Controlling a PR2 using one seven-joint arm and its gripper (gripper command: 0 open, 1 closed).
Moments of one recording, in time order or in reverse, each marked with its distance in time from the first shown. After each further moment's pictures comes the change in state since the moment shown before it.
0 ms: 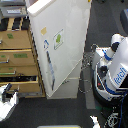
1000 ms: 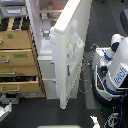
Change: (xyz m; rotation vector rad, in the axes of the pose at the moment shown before) arm -0.077 0.117 -0.154 -0.084 0.317 0.114
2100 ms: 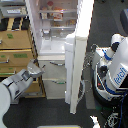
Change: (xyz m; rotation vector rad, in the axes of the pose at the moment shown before) arm 0.353 -0.065 -0.066 0.056 0.127 -0.110
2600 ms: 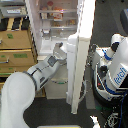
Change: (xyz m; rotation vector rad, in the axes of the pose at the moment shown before) arm 0.144 -0.188 0.135 0.011 -0.148 -0.074
